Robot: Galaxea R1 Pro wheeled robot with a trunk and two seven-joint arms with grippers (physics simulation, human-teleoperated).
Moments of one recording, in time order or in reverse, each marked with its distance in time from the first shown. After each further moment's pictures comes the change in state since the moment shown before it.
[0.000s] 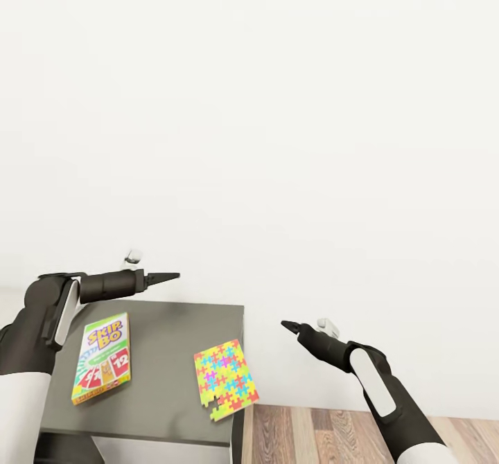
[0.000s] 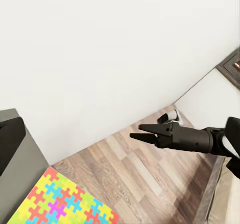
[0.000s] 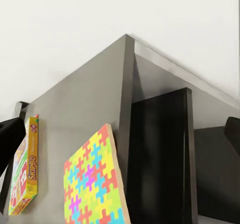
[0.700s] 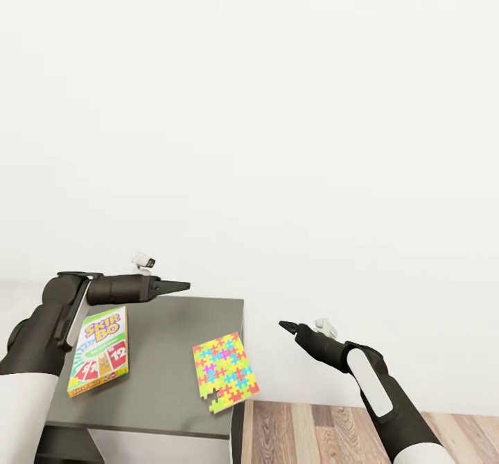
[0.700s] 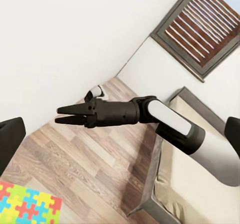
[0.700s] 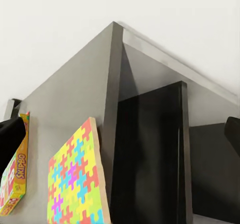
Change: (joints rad) left arm 0.000 0.003 -0.120 -0.013 0.004 0.001 -0.282; right arm 0.000 0.015 0.000 0.001 0.001 0.000 -0.010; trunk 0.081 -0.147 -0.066
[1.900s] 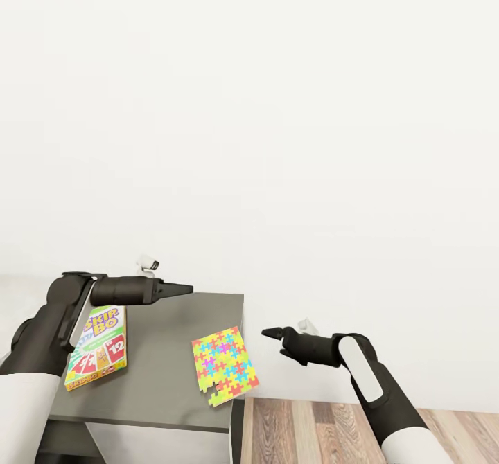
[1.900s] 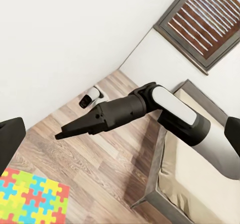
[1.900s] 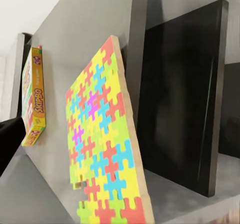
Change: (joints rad) left arm 0.000 -0.001 -0.026 0.005 -0.009 -0.005 0.006; right arm -0.050 0.033 0.013 -0.002 -0.015 0.302 0.005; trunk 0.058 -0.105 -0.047
